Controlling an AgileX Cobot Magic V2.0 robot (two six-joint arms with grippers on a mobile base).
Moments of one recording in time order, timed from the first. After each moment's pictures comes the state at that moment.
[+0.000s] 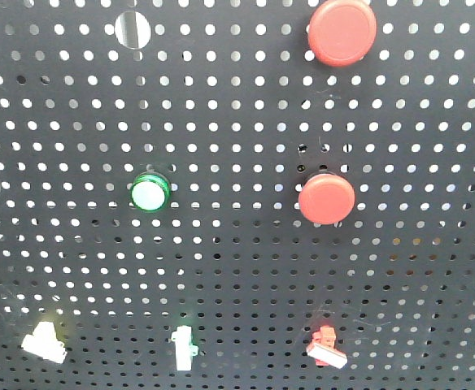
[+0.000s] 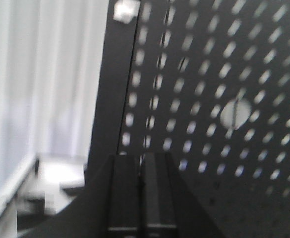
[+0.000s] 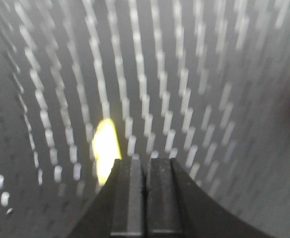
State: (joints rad) left arm -0.14 0.53 -0.59 -0.09 0.08 -0.11; right arm -0.10 0.39 -0.61 0.21 0.22 -0.03
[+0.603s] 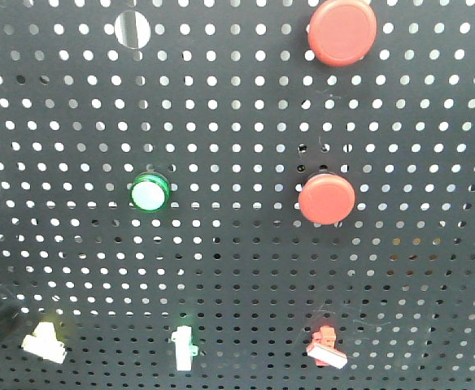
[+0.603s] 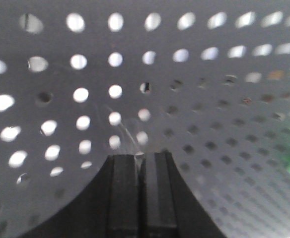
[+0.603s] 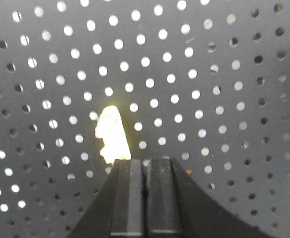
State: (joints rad) left arm -0.36 0.80 -0.57 -0.14 0.04 0.08; right arm -0.10 0.39 -0.61 0.23 0.24 -0.03
